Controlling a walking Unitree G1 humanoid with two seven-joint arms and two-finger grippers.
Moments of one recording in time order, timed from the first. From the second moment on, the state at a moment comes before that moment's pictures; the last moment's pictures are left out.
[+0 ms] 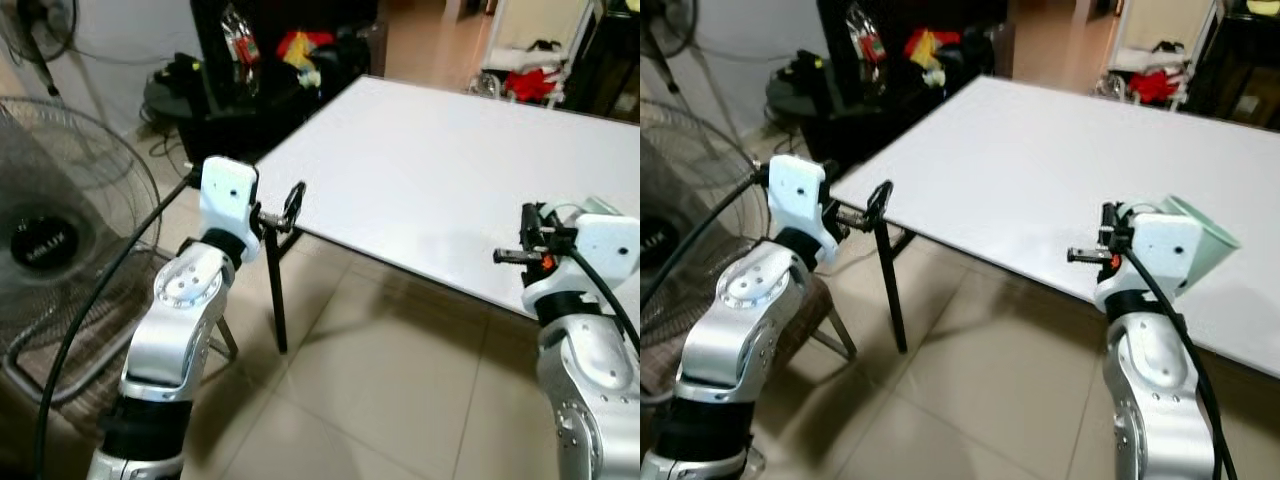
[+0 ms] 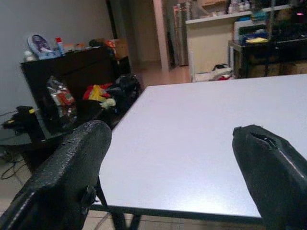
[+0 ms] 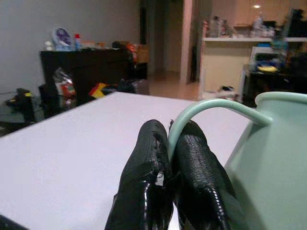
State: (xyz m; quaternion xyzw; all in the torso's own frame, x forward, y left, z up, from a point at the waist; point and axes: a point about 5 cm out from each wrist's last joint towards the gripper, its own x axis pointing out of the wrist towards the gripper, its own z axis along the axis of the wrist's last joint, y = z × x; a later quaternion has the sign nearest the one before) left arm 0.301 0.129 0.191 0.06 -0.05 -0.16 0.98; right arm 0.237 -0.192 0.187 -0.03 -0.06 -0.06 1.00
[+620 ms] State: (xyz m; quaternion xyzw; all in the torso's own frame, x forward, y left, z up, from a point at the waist) left arm 0.294 0.152 0.182 0.07 -0.04 -0.13 0.99; right arm 0.242 -0.177 0.183 -0.01 -0.06 -0.02 1.00
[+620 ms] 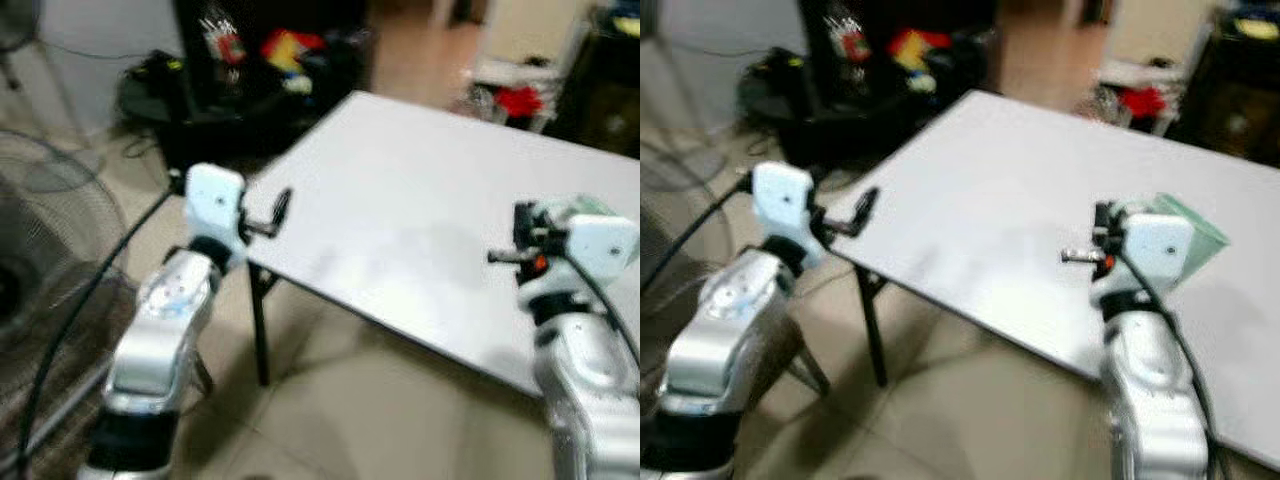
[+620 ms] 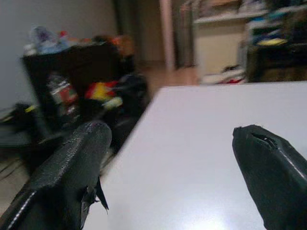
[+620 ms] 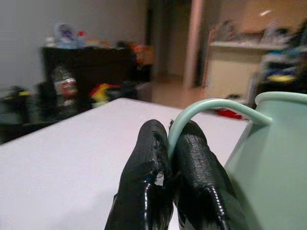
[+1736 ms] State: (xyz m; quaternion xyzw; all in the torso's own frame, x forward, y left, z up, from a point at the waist) left arm 0.292 0.150 0.180 0.09 -0.03 -0.15 0.98; right arm 0.247 -0.167 0.186 -0.04 -0.08 0.04 1.00
